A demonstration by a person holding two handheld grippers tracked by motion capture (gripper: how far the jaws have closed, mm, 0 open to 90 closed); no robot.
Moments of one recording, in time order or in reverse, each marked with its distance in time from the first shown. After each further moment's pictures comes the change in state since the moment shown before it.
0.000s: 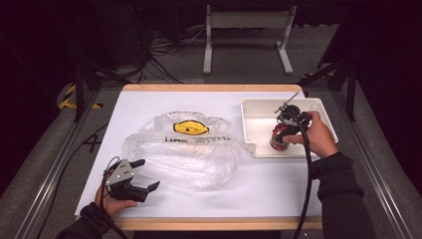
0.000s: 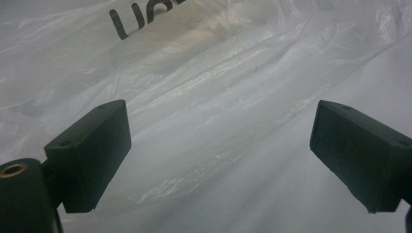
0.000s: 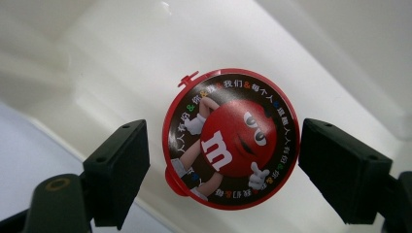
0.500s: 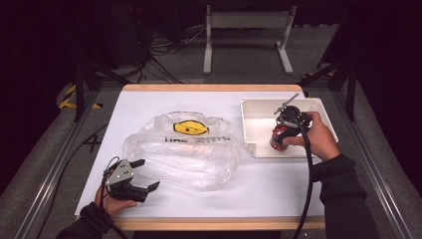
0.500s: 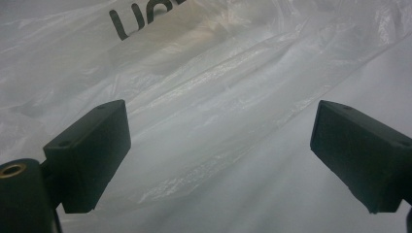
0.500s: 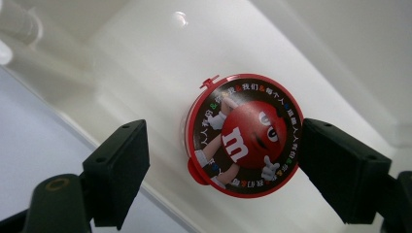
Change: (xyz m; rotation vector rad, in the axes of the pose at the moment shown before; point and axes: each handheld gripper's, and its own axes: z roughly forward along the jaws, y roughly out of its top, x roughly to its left) left arm 0.000 0.000 0.000 -0.003 -0.001 -0.001; right arm 0.010 -0.002 -0.012 -0.035 -0.006 -0.039
